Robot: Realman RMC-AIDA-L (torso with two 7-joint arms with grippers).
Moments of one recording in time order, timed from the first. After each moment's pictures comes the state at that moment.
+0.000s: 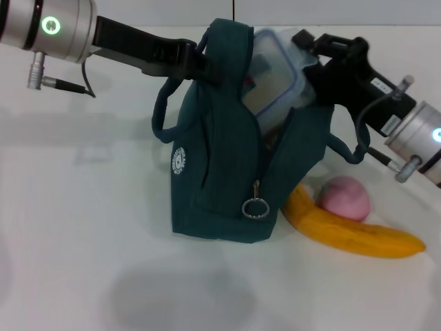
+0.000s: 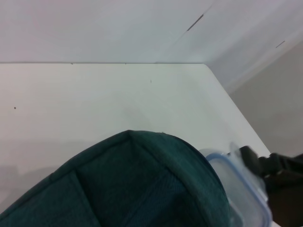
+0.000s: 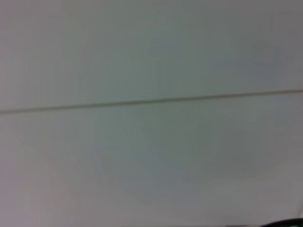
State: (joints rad) left arm -0.81 -2.03 0.85 0.97 2.18 1.63 -2.54; right arm 0.74 2.03 -0.15 0.22 -1.75 -1.38 1.93
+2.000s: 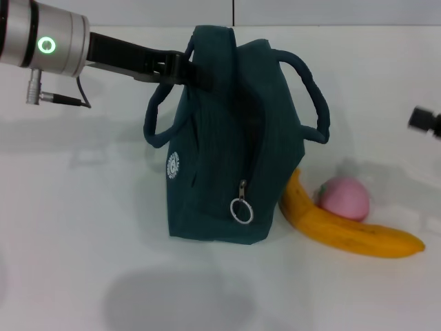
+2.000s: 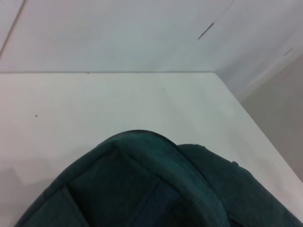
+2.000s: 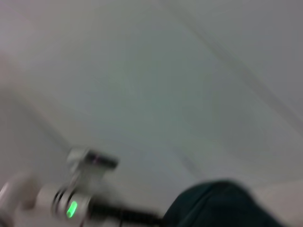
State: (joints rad) left arm -0.77 -2.04 0.84 0.92 2.17 1.56 -2.44; right arm 0.43 2.01 -0.45 -0.63 -1.86 -1.85 1.74
